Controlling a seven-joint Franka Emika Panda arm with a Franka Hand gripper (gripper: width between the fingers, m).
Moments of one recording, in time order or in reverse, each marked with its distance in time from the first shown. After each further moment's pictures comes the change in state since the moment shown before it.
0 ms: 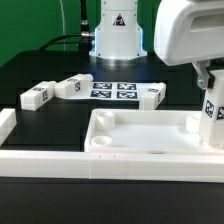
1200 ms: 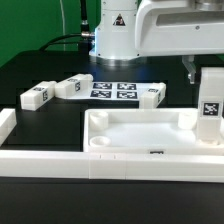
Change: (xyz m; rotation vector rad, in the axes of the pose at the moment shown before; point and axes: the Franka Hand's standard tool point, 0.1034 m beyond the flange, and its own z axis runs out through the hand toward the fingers) arm -0.020 0.013 0.004 0.085 0.015 0.541
